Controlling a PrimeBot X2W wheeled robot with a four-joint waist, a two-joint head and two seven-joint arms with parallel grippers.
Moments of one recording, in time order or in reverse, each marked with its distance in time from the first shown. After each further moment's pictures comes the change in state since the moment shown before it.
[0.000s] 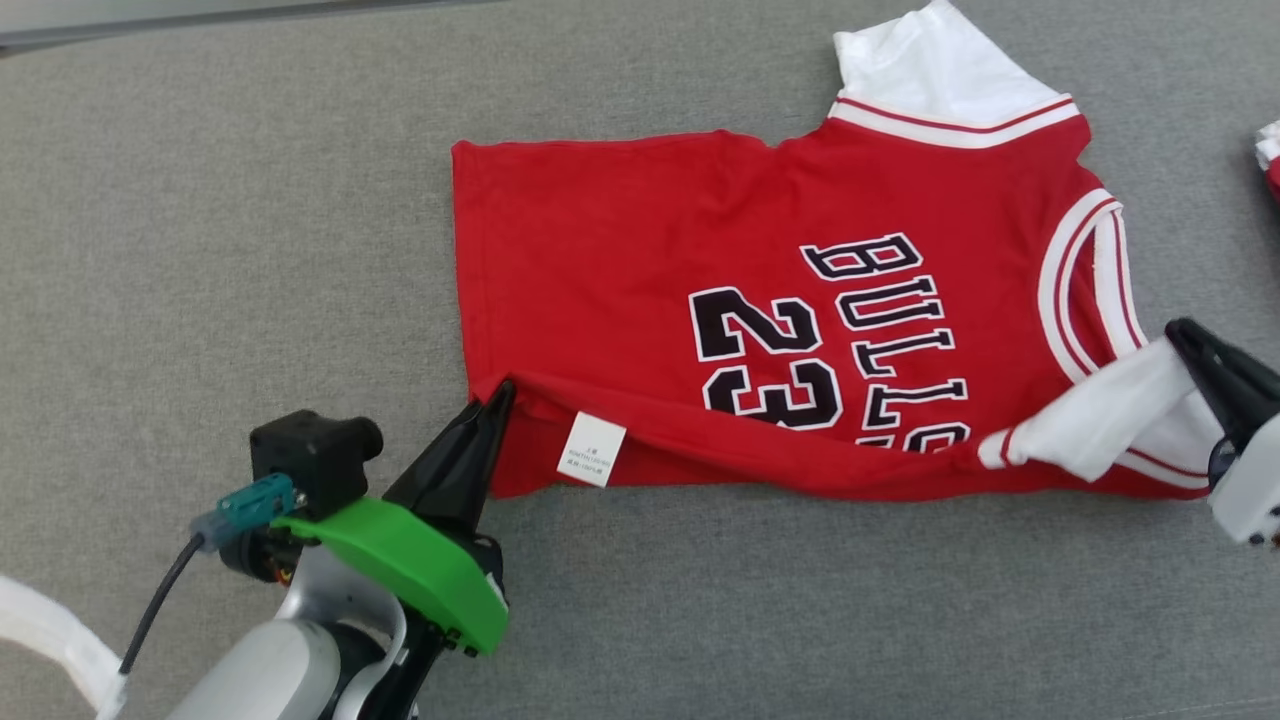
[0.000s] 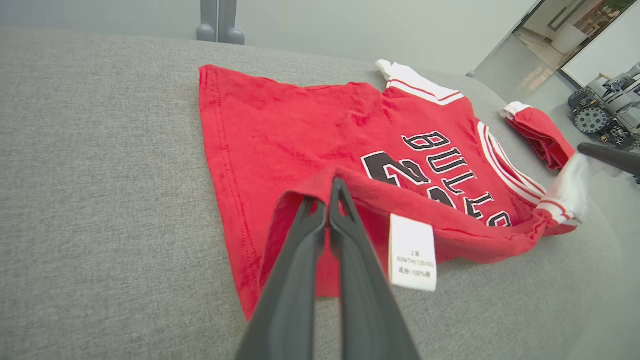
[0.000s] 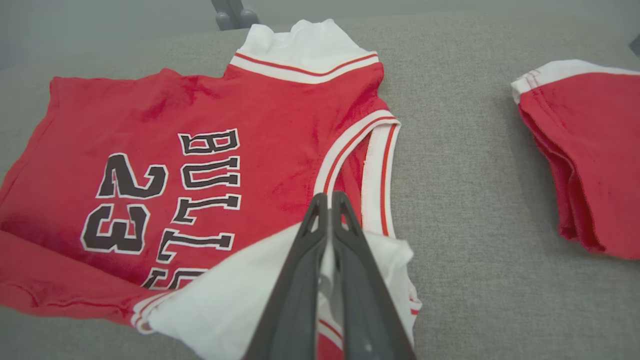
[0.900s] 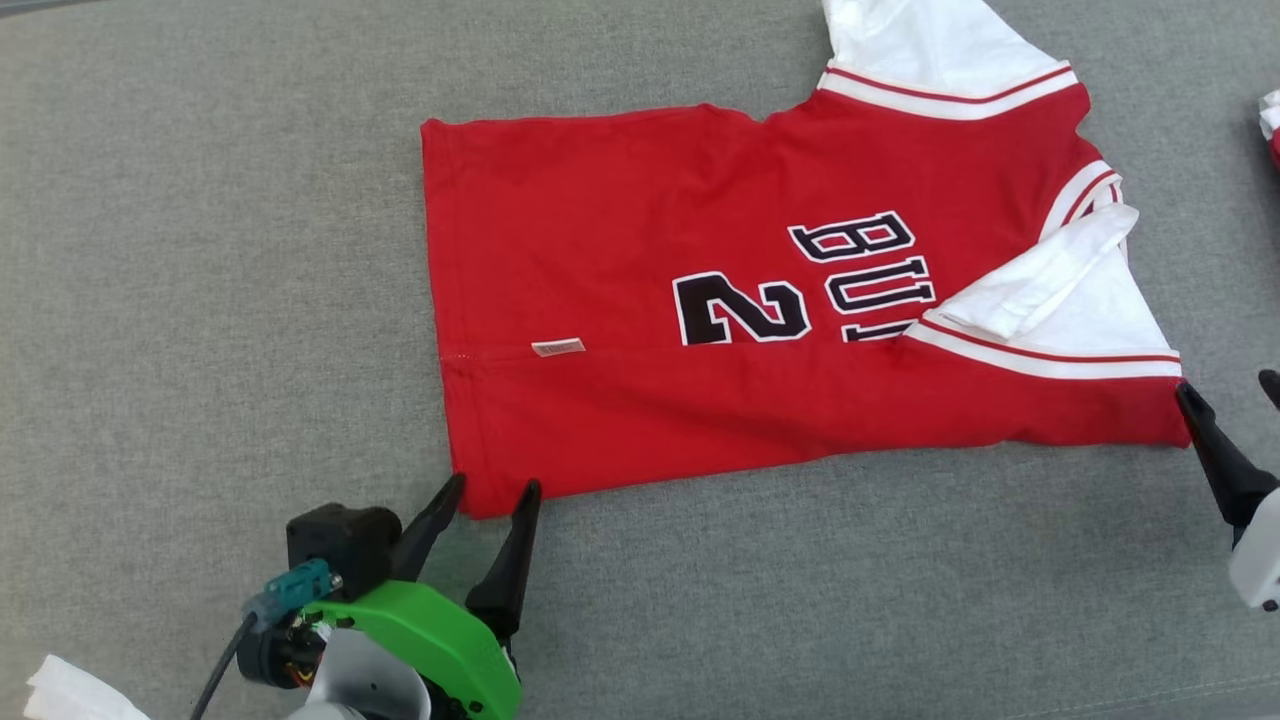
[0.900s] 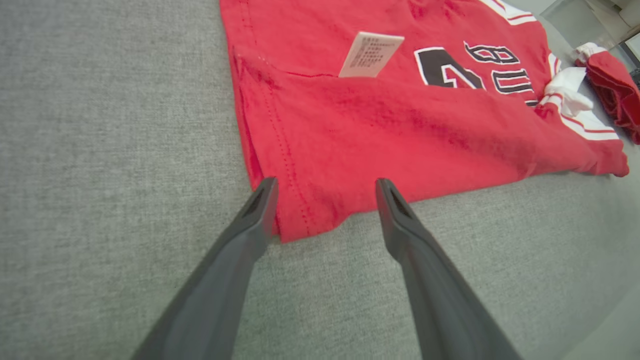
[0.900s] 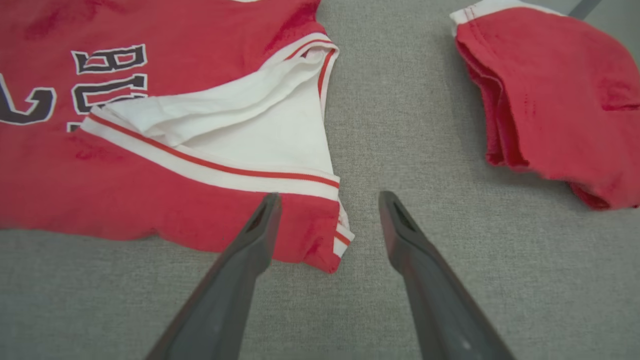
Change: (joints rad) left arm 0.114 -0.031 -0.033 0.065 0.017 0.101 -0.028; right arm 0.091 0.002 -0.043 0.009 -0.171 0.000 -0.069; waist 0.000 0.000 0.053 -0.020
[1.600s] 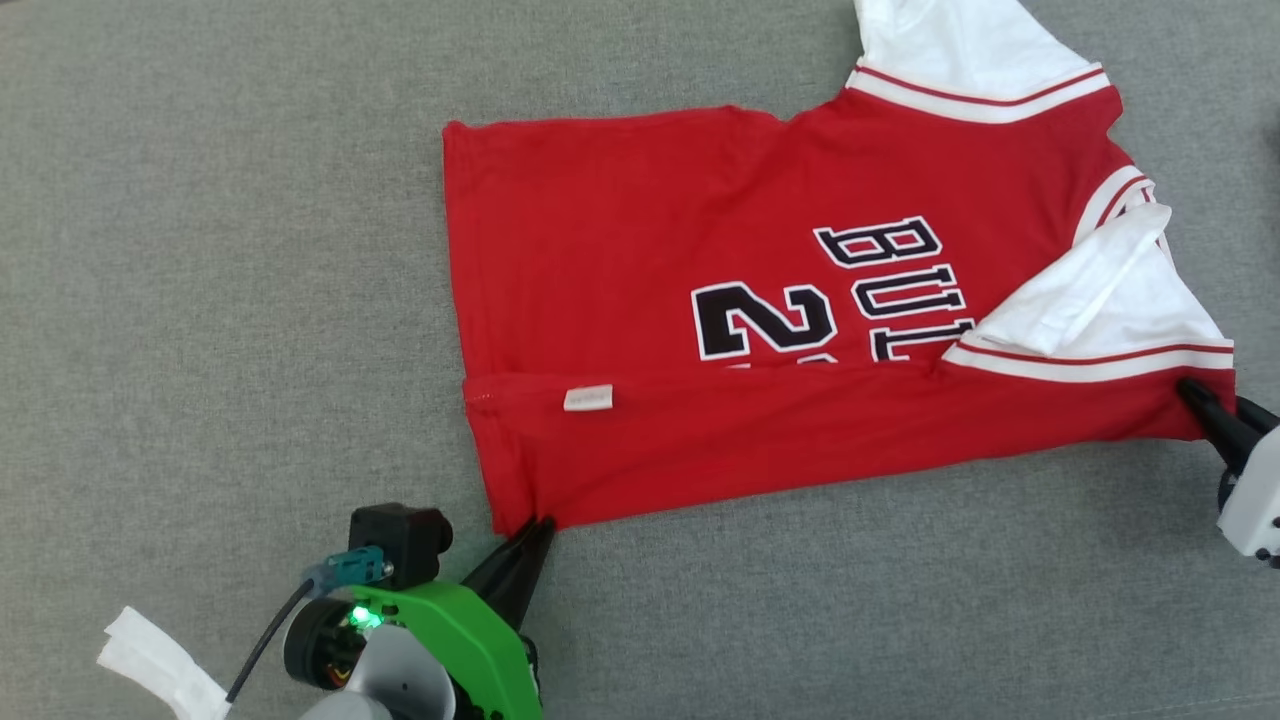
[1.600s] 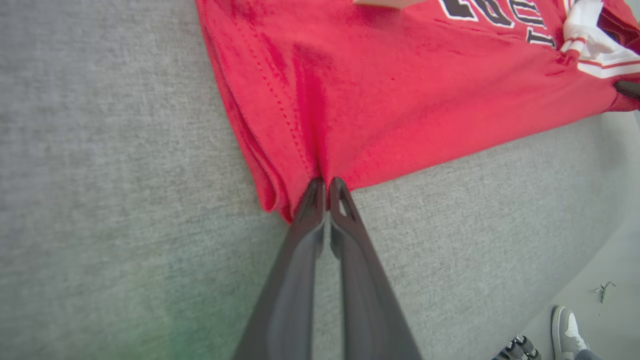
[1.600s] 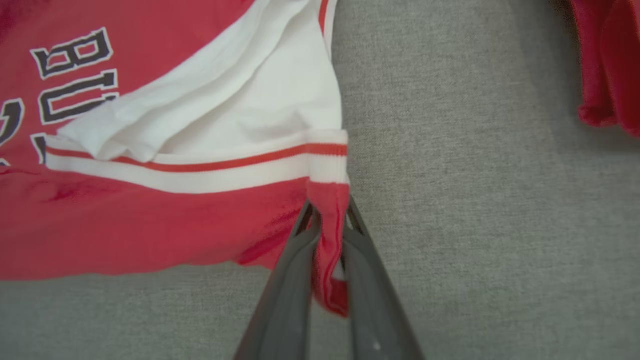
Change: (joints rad) left arm -0.050 -0.034 -0.066 0.145 -0.046 -0.085 0.077; right arm -0.148 -0.024 0.059 0.244 0.170 0.001 0.083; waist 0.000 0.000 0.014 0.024
